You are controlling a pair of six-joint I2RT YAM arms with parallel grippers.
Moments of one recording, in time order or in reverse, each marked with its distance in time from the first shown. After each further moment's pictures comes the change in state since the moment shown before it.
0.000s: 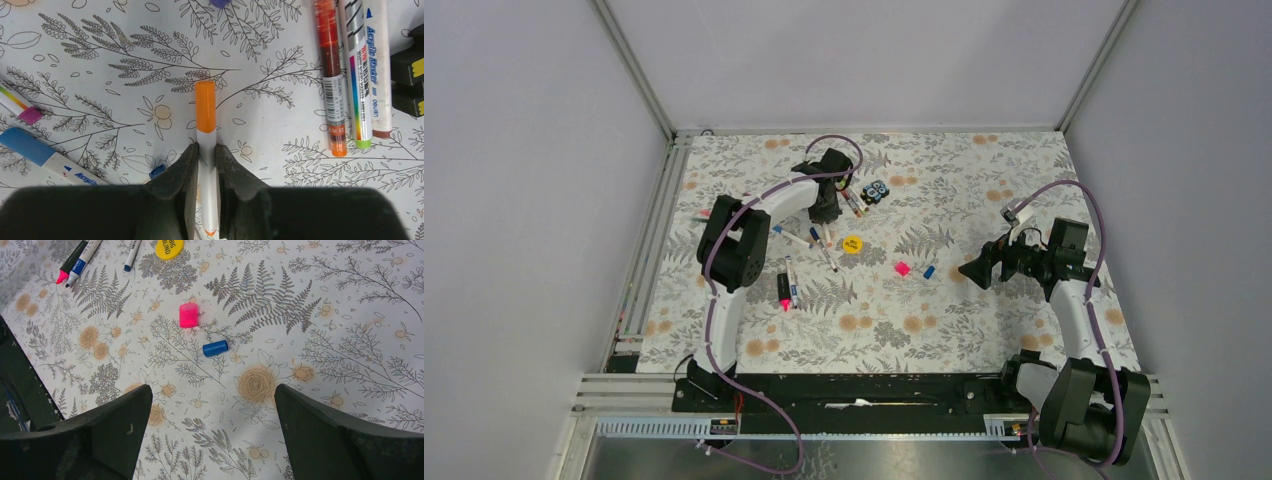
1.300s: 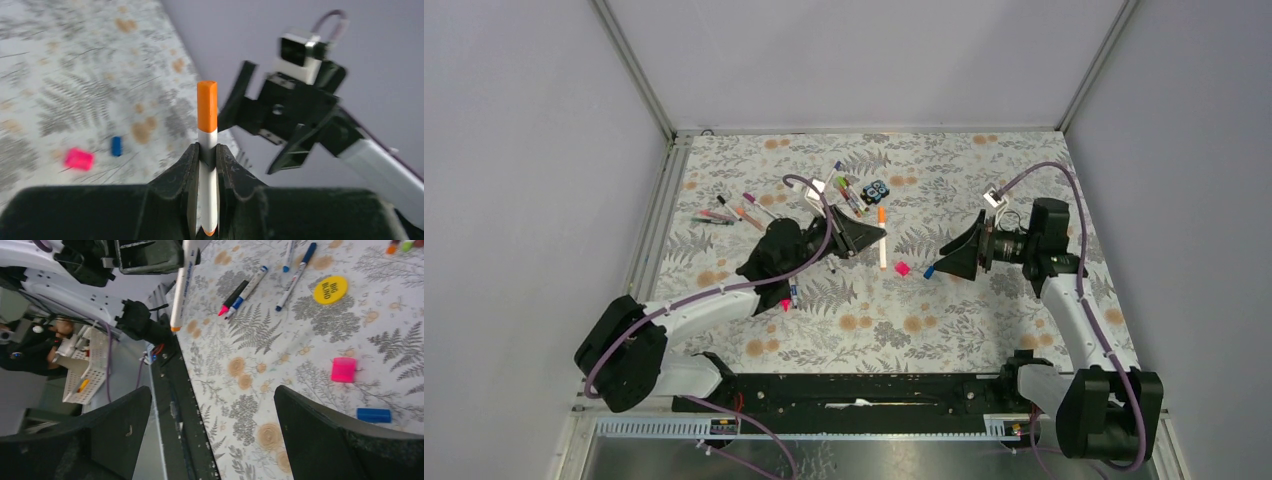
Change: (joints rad) left arm -0.224 -0.911 -1.047 1.269 0.512 -0.287; right arm 0.193 0.002 0.092 0.083 -0.304 0.460
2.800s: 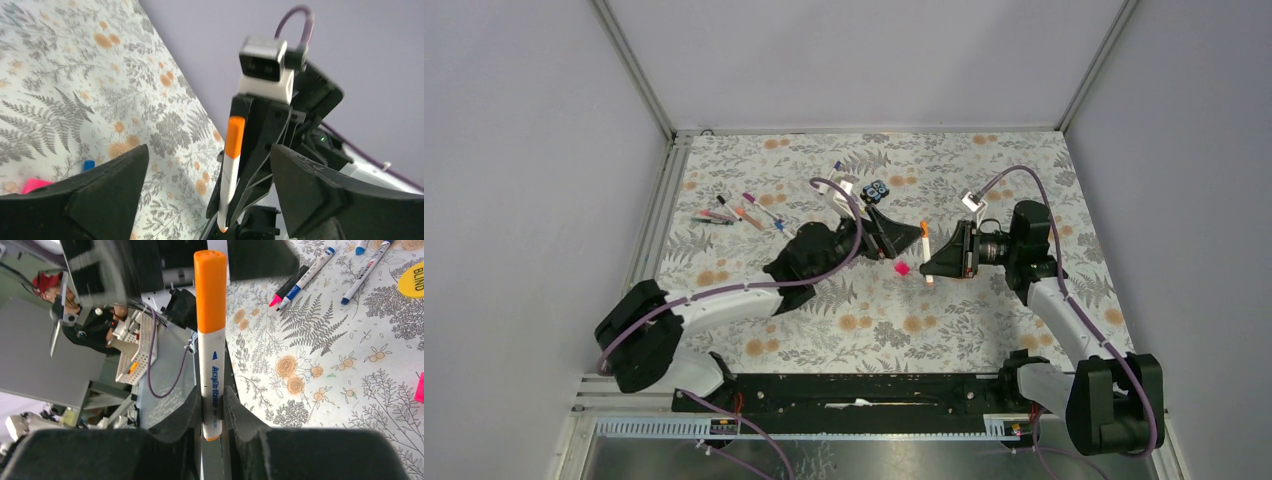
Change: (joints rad) left arm -0.214 0.146 0.126 0.106 -0.213 0.027; right arm 0.162 0.044 -0.117 0.495 -0.071 0.512
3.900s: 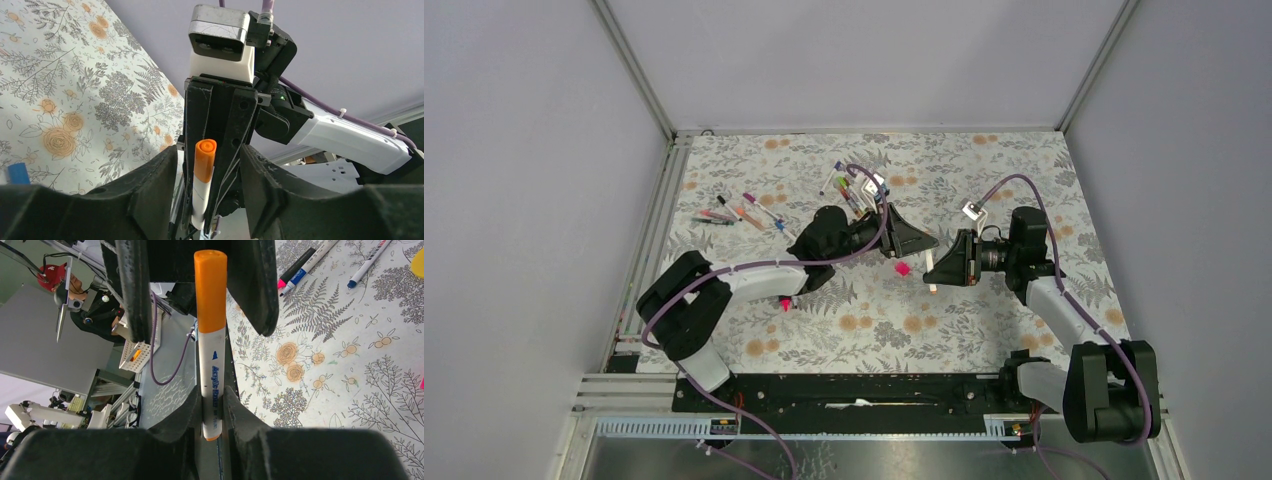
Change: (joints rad) left arm 0.095 0.209 0.120 0.138 0.441 -0.095; right arm -0.040 0.045 -0.045 -0.057 -0.102 -0.168
